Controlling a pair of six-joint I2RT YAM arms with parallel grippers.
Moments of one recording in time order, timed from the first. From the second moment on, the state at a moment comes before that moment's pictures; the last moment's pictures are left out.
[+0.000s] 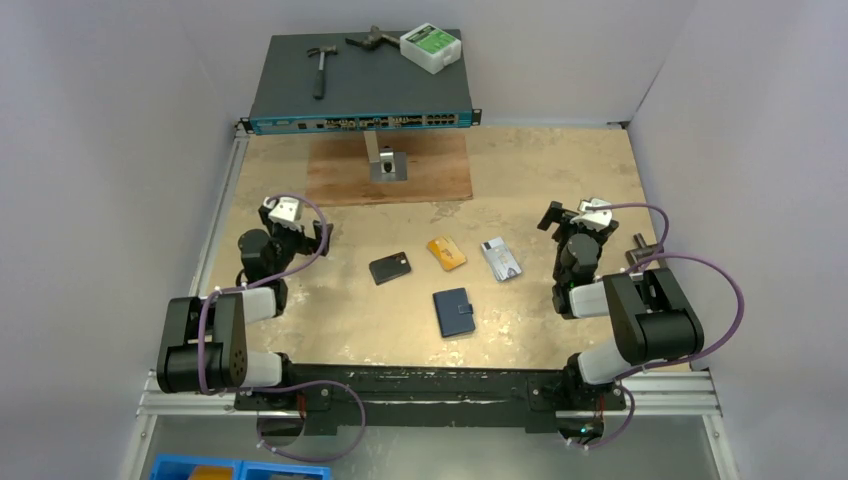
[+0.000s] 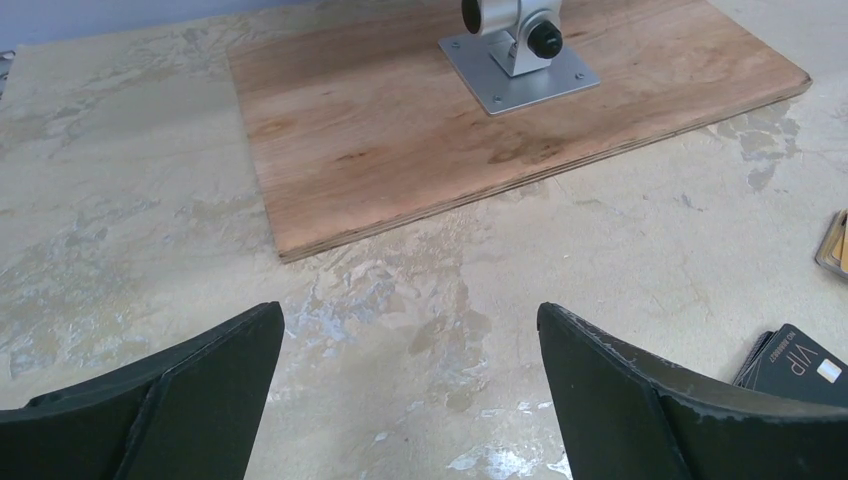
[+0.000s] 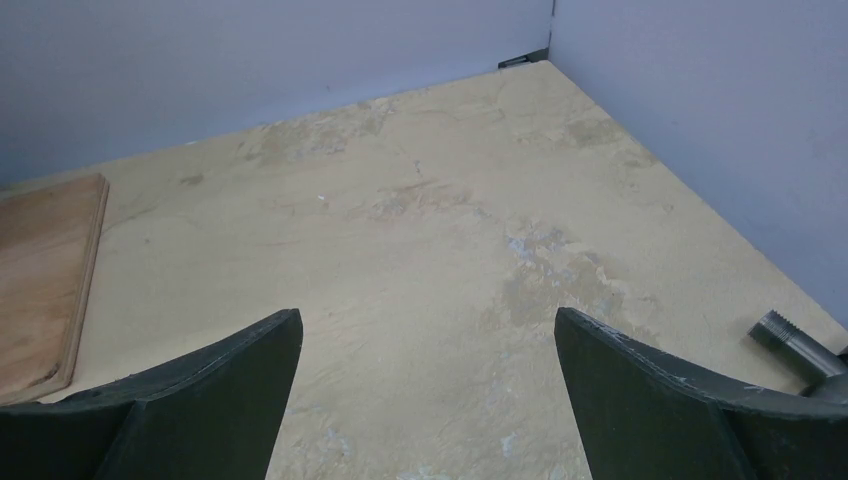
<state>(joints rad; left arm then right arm) 0.10 1.37 0.30 0.92 0.40 0.06 0.12 1.52 0.28 1.25 0.45 0.10</state>
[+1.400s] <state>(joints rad) 0.14 0.97 1.03 -1.04 0.38 0.37 0.94 1.07 0.50 -0.03 0.41 0.67</state>
